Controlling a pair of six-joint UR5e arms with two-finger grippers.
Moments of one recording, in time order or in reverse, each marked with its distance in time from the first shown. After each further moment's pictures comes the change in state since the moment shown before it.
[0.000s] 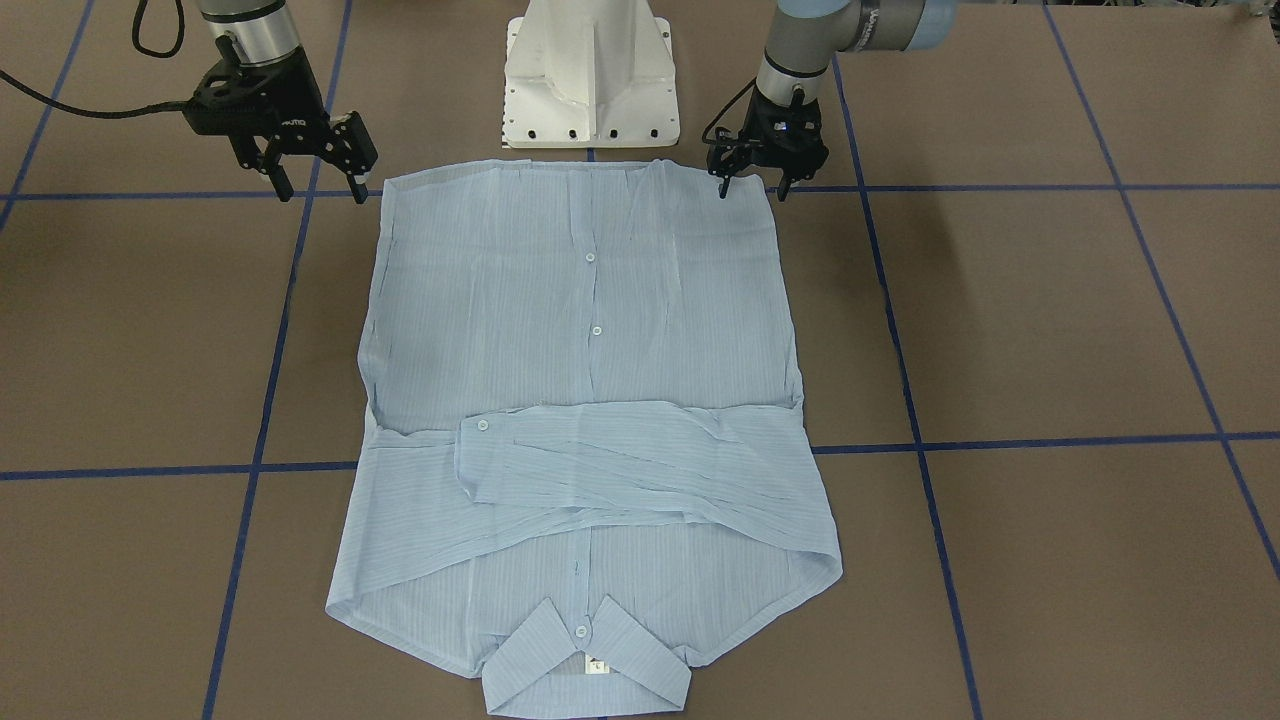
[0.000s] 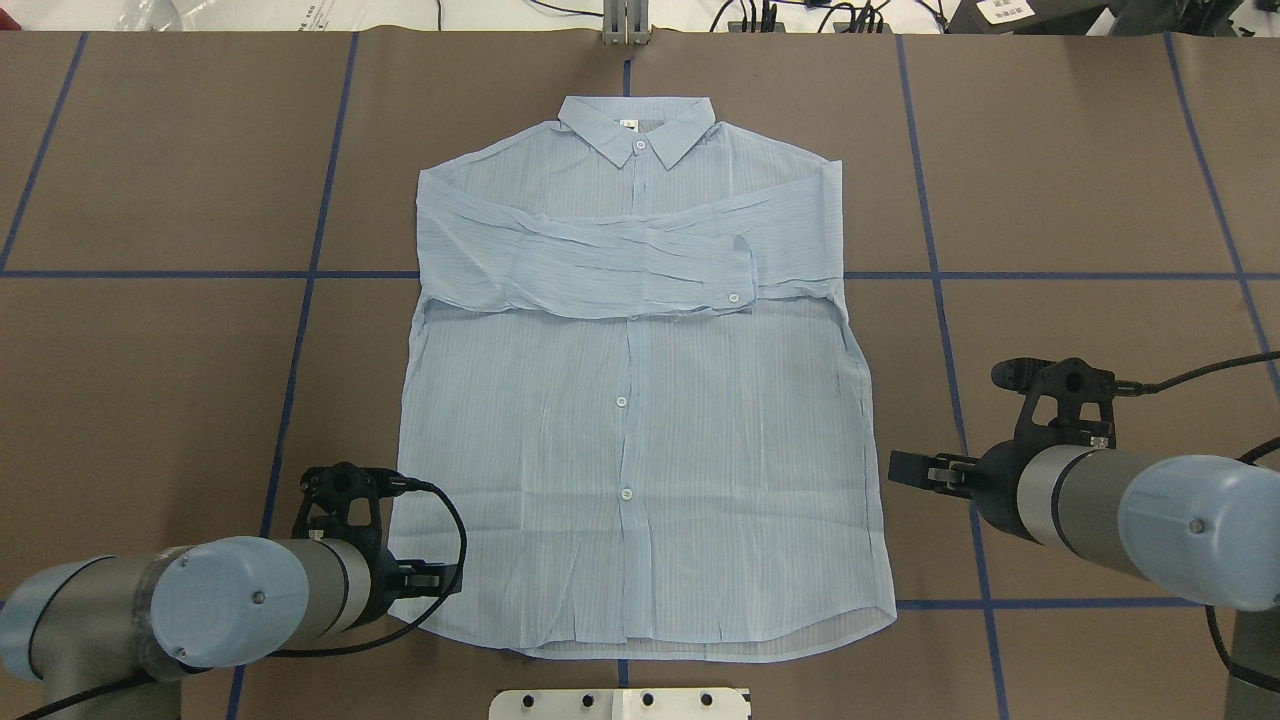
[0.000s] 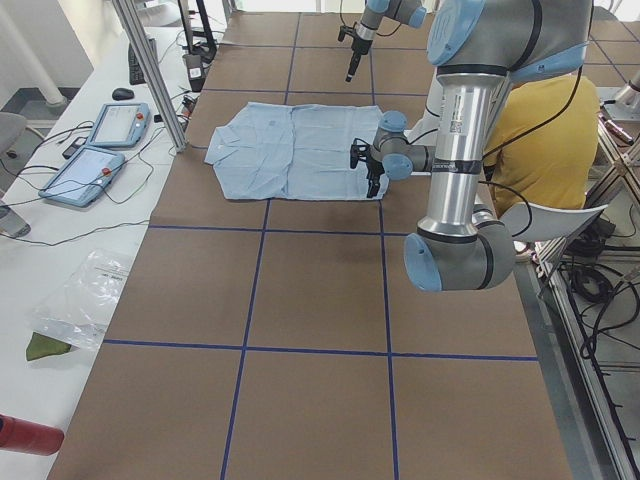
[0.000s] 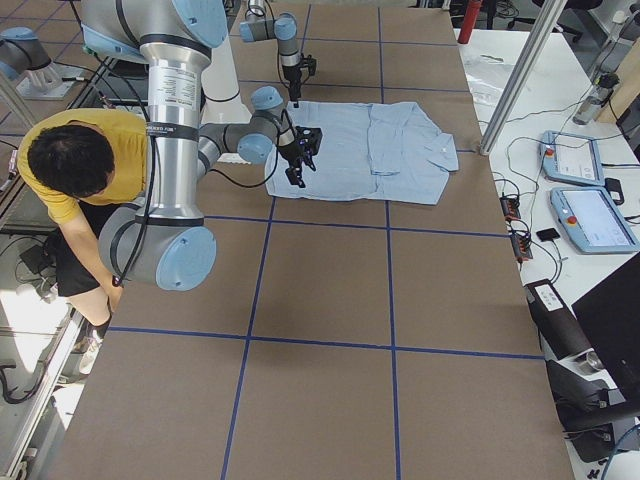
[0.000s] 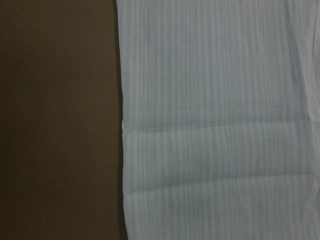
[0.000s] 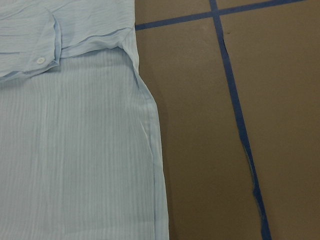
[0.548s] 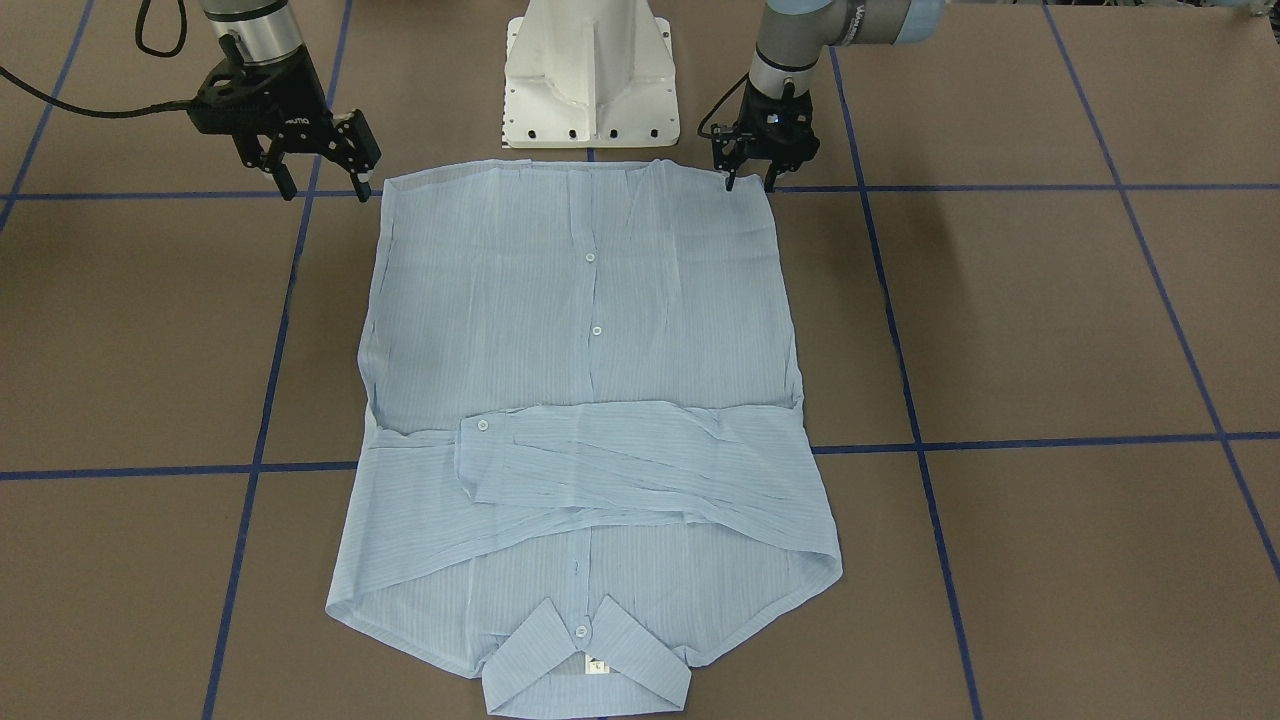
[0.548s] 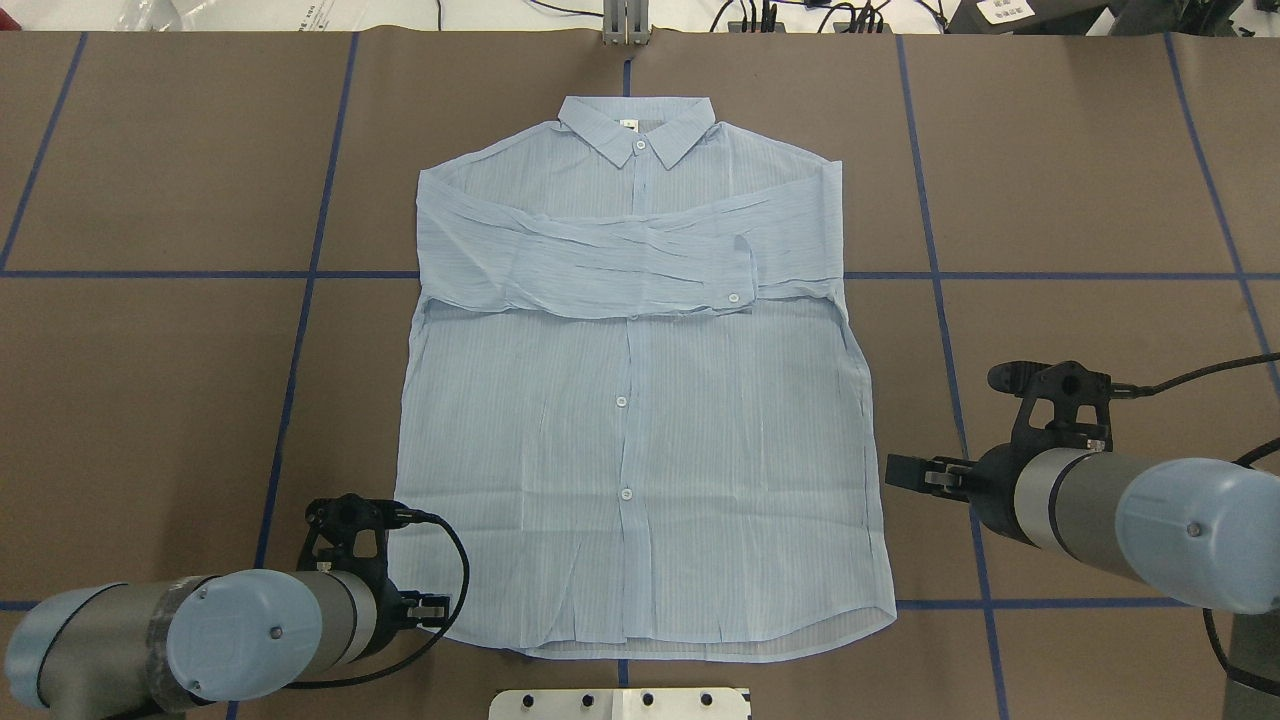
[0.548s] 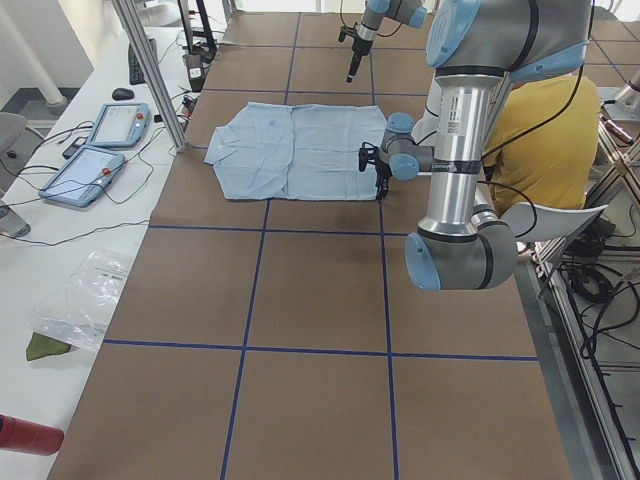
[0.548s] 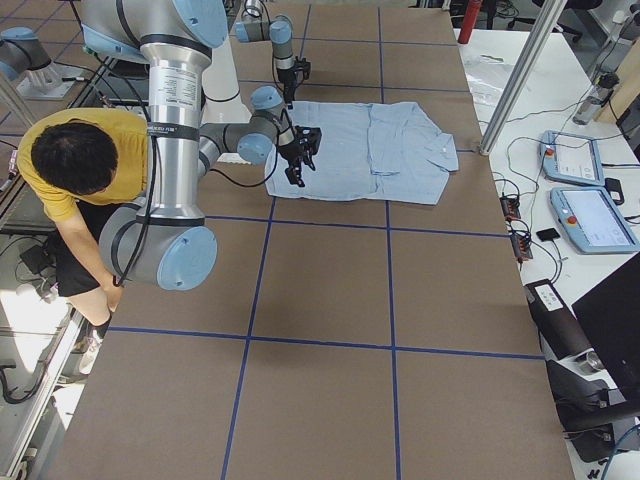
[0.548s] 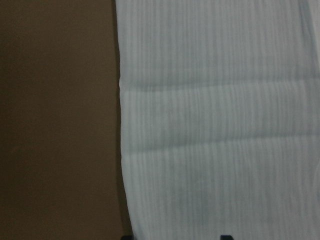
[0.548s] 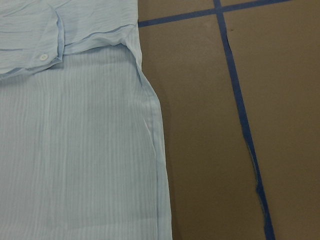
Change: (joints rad) left arm 0.044 0.000 0.000 0.043 0.006 -0.041; right arm -0.007 0.002 0.000 0.002 0.000 0.000
